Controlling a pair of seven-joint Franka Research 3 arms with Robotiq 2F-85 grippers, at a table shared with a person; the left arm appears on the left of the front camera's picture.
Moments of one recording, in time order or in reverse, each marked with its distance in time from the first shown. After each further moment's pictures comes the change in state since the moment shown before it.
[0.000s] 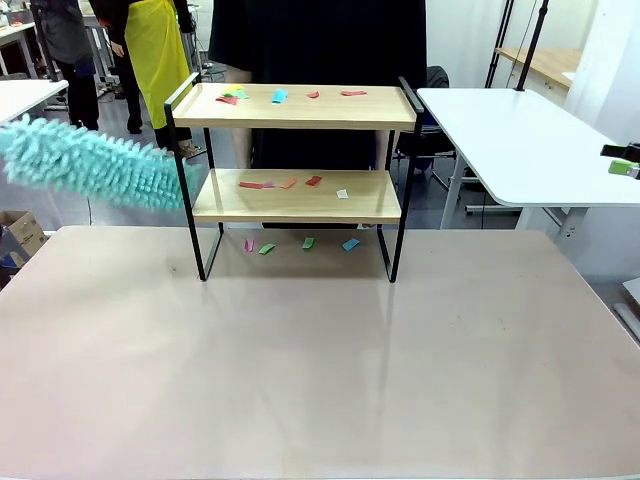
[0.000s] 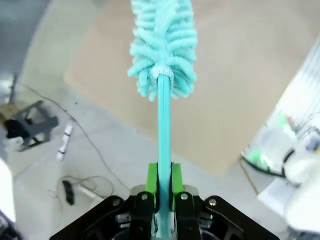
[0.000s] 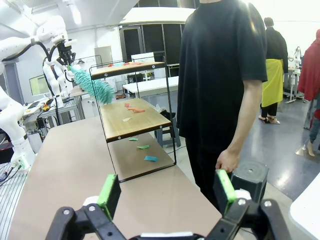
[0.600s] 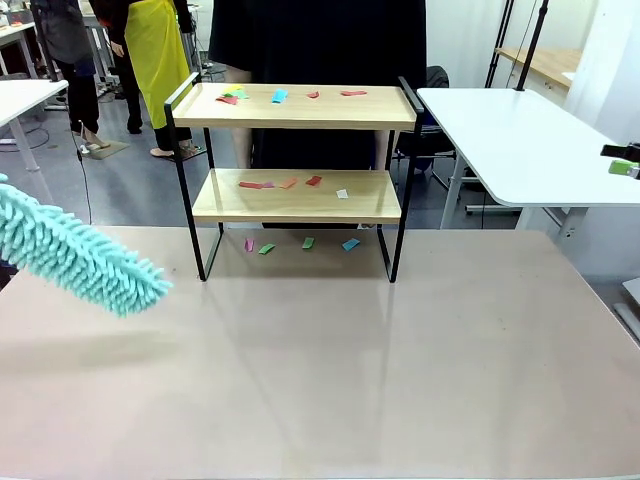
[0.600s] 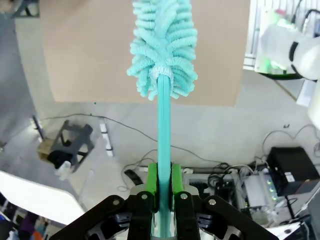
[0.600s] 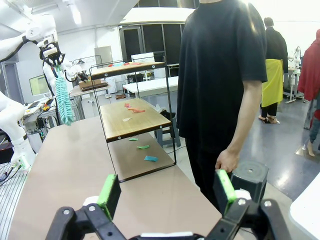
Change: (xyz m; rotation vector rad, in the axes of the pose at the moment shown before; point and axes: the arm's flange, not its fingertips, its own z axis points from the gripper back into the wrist) left arm 0.007 -0.070 0.013 0.011 0.247 -0.561; right arm 0.000 0.000 0.000 0.000 0.000 0.000
